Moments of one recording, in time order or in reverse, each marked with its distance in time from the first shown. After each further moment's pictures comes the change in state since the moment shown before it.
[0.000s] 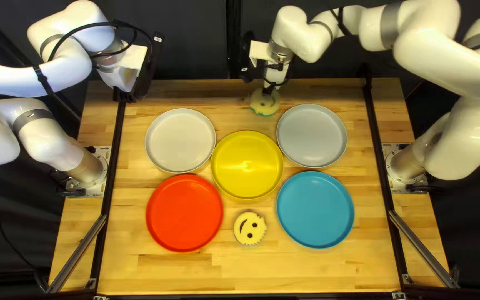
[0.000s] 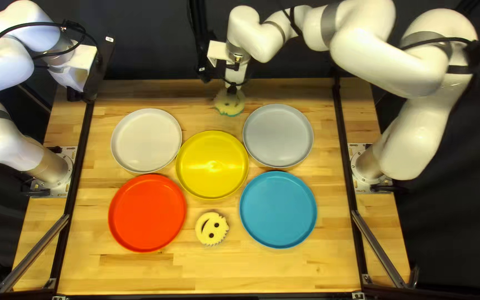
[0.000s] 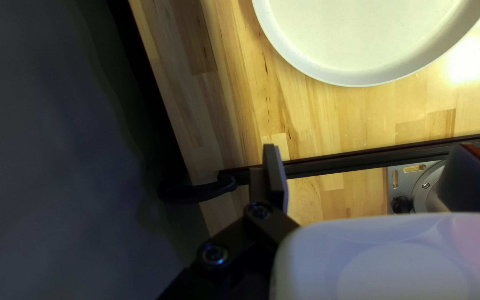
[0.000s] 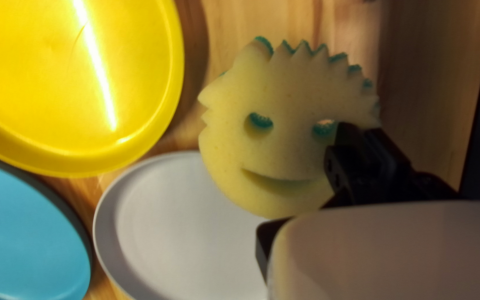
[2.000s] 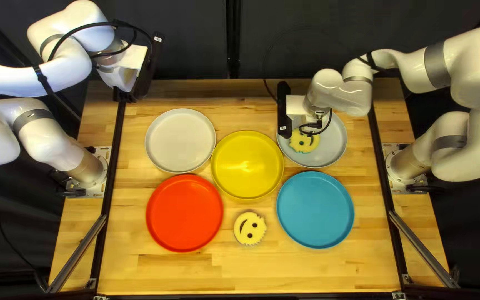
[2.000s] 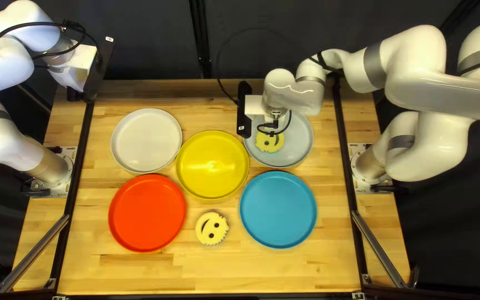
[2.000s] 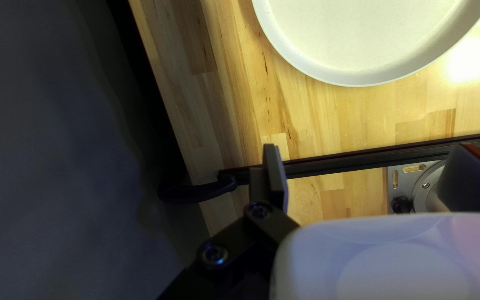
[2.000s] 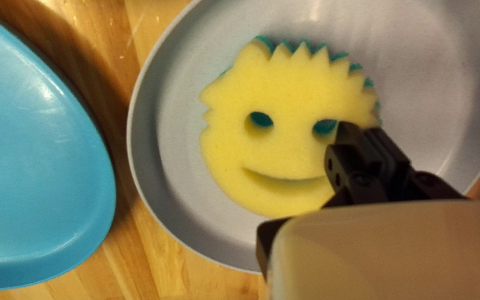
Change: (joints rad) left arm 0.000 0.000 0.000 0.000 0.000 0.000; right arm 0.119 -0.132 0.359 -0.183 -0.185 0.223
